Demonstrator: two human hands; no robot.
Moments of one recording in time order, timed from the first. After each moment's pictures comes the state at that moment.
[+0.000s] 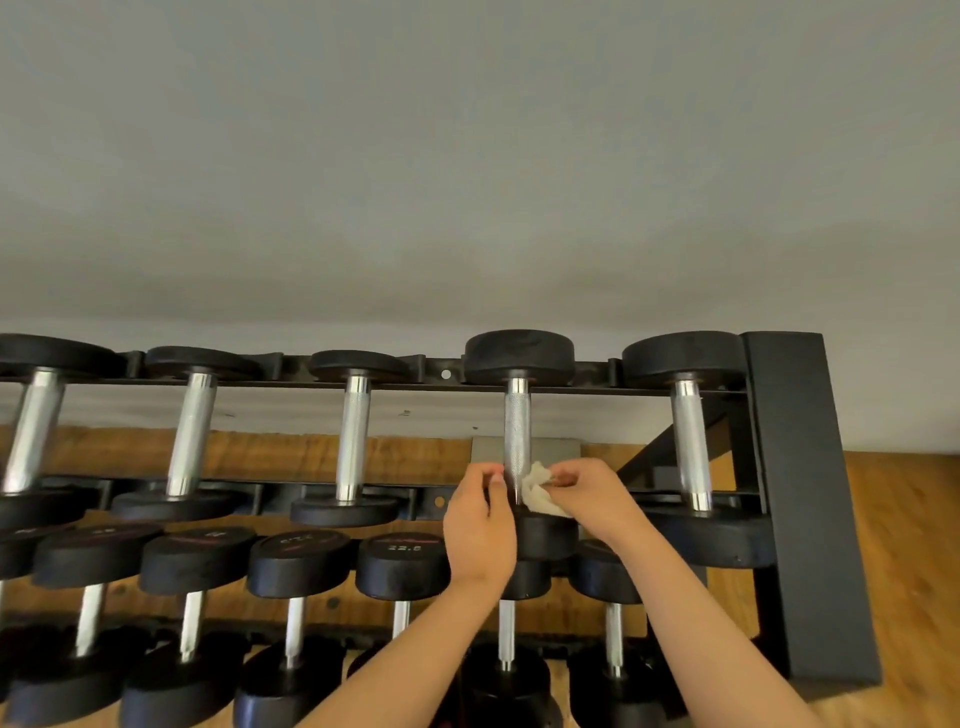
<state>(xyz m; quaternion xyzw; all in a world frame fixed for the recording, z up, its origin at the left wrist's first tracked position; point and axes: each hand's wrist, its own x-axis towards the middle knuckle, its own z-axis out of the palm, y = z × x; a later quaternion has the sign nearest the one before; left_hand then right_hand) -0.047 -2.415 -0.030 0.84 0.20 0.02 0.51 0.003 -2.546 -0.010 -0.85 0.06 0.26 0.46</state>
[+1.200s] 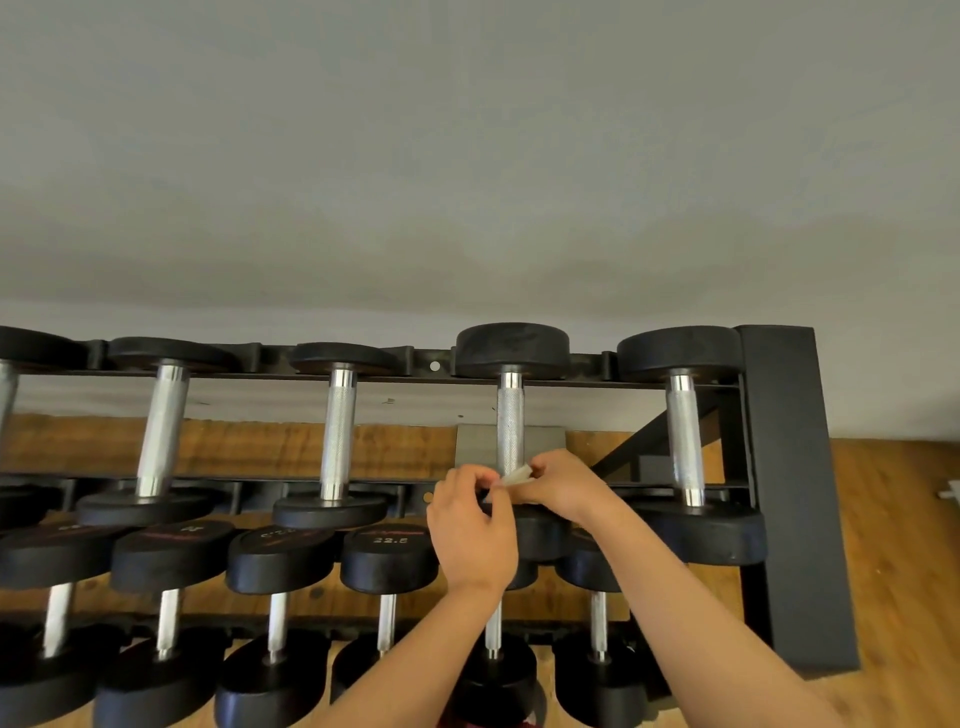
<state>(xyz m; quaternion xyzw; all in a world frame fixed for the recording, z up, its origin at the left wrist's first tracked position) -0.047 -2.415 -0.045 0.86 0.18 0.09 0.48 0.024 -2.529 -0.011 -0.85 0.02 0.36 0.38</state>
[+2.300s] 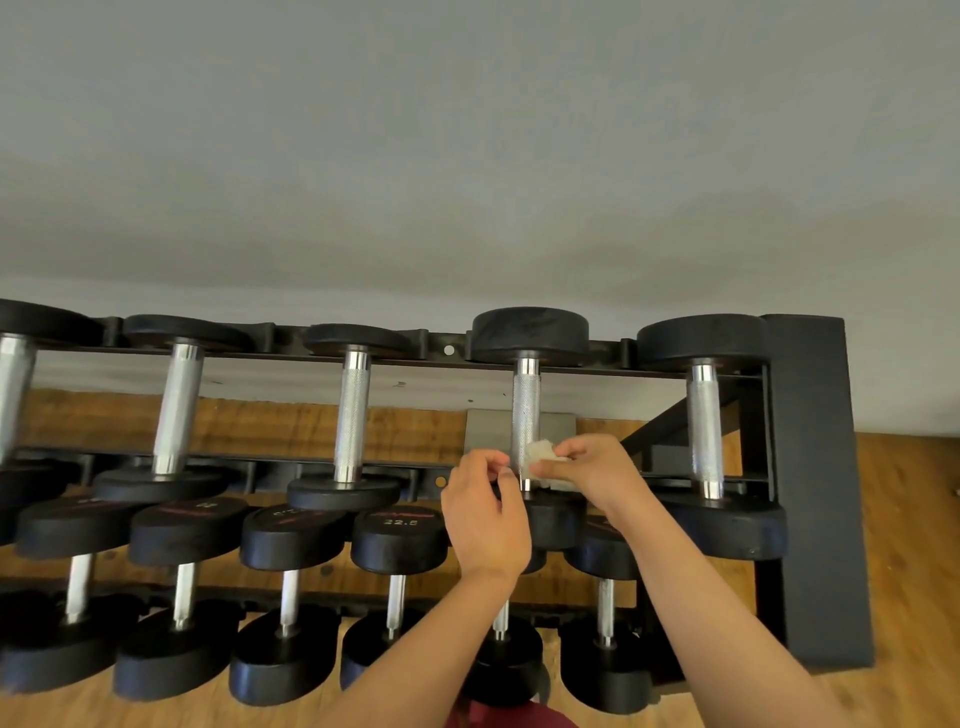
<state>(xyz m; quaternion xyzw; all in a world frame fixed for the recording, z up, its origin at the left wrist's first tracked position) -0.046 -2.418 -0.038 0.85 0.21 0.08 0.49 0.019 -2.539 -0.020 -0.82 0.12 0.26 0.49</state>
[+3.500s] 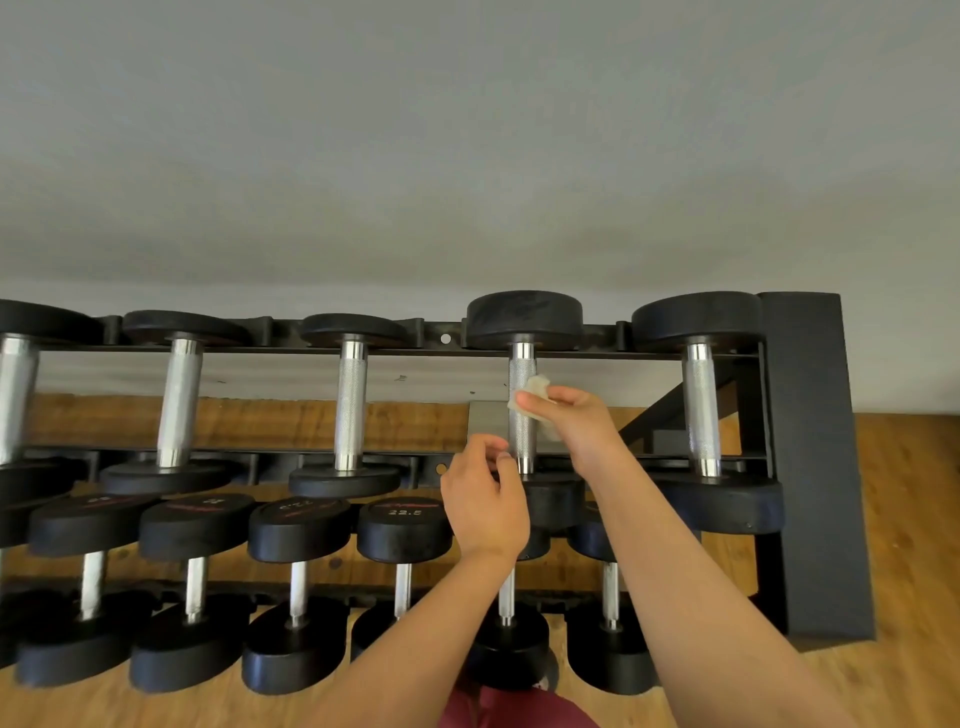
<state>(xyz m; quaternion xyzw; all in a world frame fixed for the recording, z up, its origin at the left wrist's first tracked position) -0.048 -2.418 -0.035 0.84 0.21 0.06 0.49 0.039 -2.515 -0.013 -0.68 0.24 0.21 0.66</state>
